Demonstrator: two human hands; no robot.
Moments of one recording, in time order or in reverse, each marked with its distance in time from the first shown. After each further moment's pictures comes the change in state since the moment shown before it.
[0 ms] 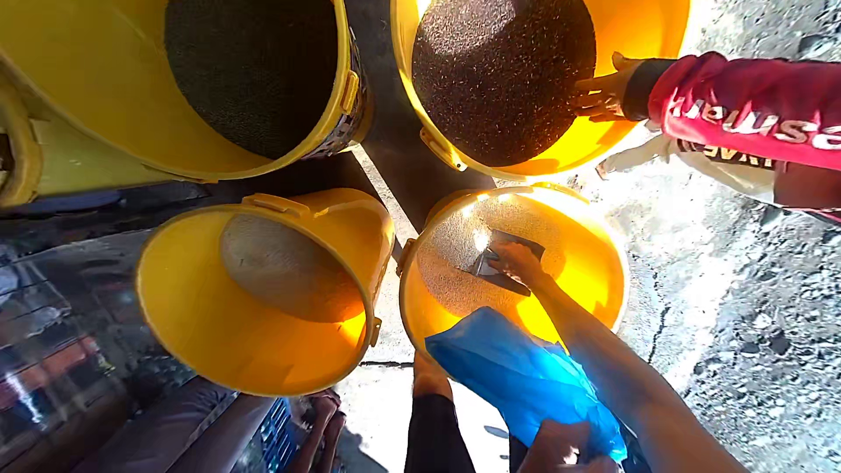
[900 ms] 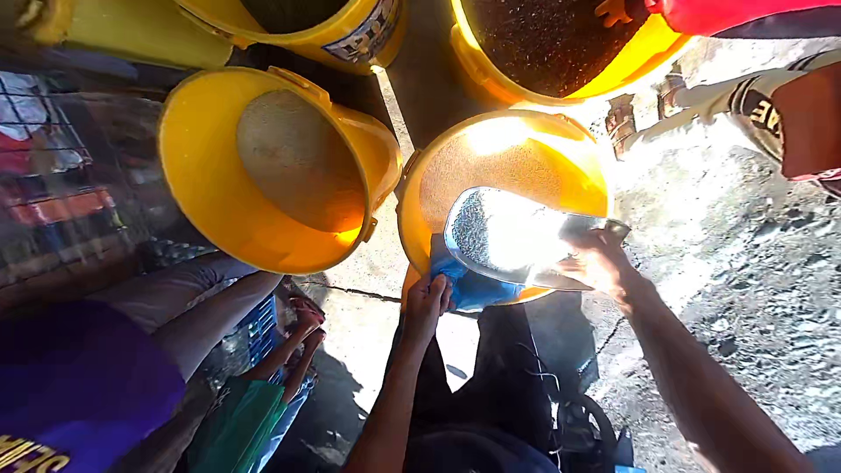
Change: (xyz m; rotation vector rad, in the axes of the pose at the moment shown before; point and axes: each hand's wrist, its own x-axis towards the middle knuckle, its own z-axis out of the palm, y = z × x) left_hand -0.058 -0.035 -0.080 0.276 0.732 -0.044; right_hand -0.227 0.027 -0.046 -0.046 0.450 -0.544
